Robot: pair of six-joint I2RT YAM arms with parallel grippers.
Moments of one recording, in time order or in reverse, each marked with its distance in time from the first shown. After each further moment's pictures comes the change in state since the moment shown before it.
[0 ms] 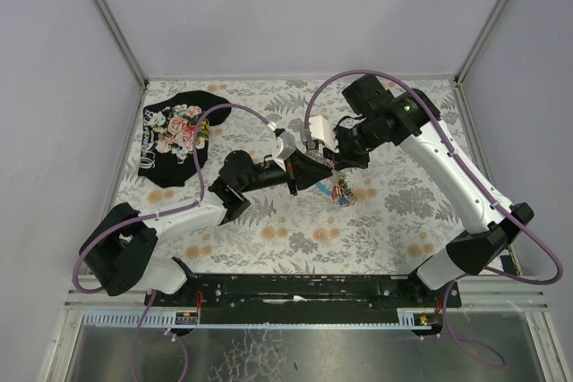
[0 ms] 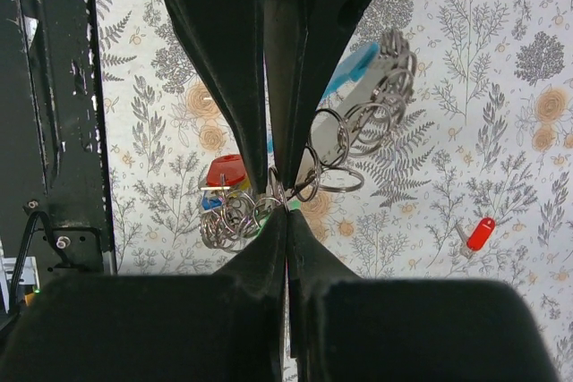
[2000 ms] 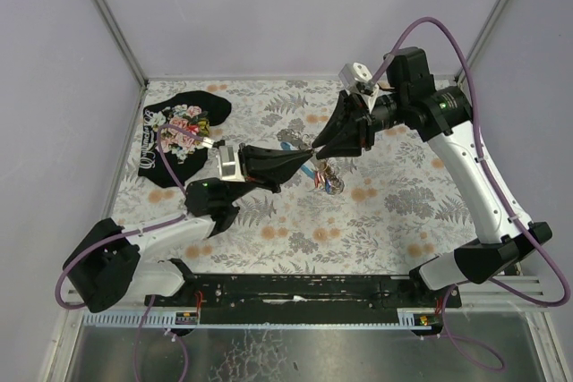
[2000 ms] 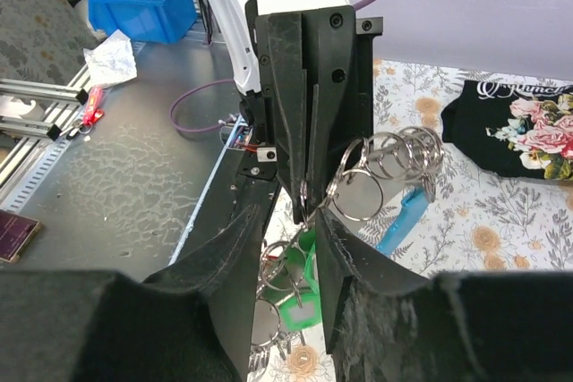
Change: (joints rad) left arm -0.022 -0.136 -0.111 0.590 -0.188 -0.094; right arm -0.188 -0.081 -0.010 0.394 -0.941 0.365
